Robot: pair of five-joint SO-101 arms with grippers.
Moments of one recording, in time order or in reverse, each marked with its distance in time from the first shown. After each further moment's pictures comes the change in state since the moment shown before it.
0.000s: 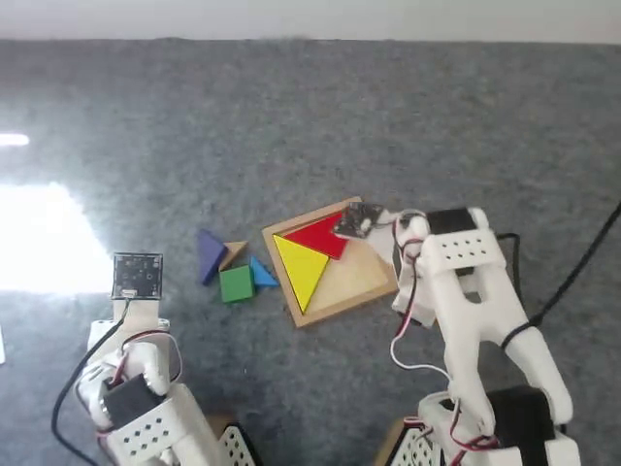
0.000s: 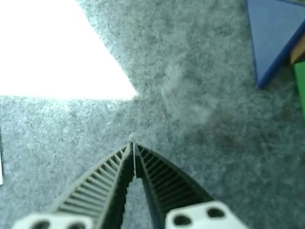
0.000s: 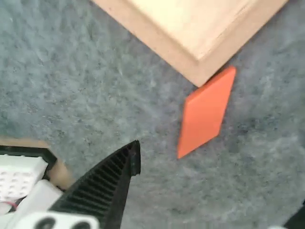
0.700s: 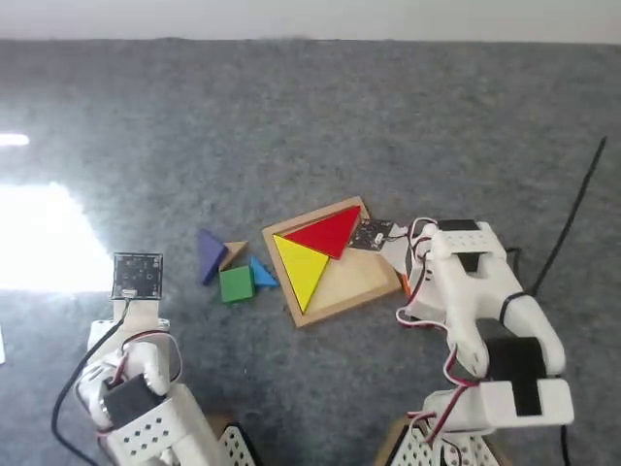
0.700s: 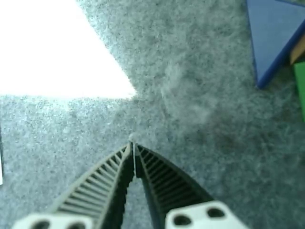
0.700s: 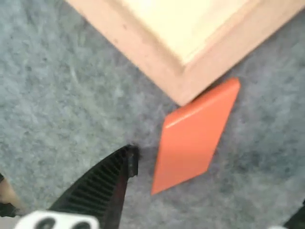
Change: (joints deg) left arm 0.1 0.0 0.0 0.0 0.0; right arm 5.8 16.4 1.2 -15.8 10.0
